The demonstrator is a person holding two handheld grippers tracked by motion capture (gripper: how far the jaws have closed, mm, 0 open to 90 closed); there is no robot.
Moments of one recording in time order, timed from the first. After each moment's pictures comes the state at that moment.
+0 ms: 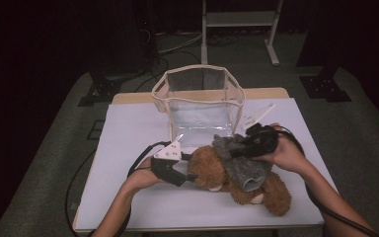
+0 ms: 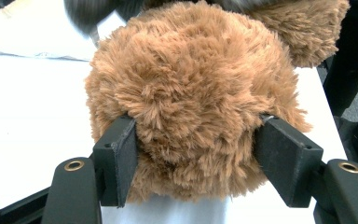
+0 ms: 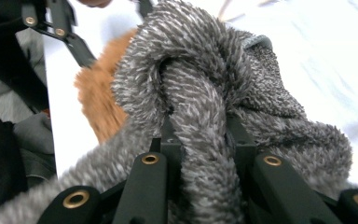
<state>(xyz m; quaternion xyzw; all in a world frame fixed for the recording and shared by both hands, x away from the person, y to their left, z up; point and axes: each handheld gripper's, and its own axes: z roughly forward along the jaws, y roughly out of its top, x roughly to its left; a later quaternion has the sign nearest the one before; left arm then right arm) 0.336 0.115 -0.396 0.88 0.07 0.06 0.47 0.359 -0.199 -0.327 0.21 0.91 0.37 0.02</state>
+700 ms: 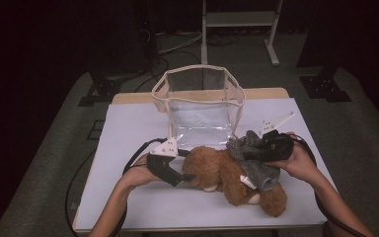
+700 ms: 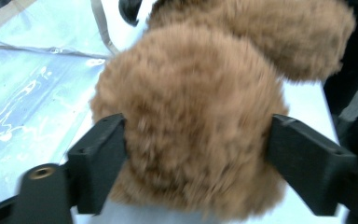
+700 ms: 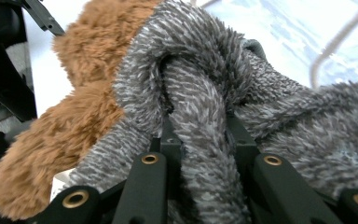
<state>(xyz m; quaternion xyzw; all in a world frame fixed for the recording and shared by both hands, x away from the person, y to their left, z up) 0.339 0.121 -0.382 0.88 0.08 0.04 0.46 0.351 -0.229 -0.358 0.24 0.88 0.40 0.02</state>
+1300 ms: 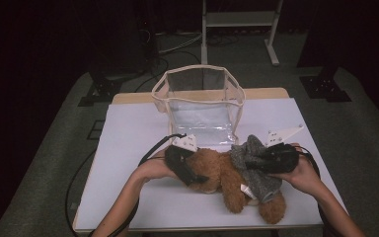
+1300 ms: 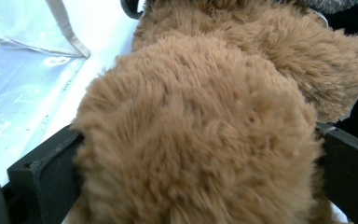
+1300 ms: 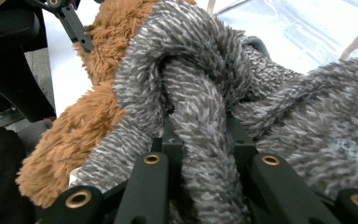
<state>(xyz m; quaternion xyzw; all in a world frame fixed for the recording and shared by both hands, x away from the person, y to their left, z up) 0.359 0.074 -0.391 0.90 0.08 -0.01 0.43 0.324 -0.237 -0.366 0.23 0.87 0.42 0.03</state>
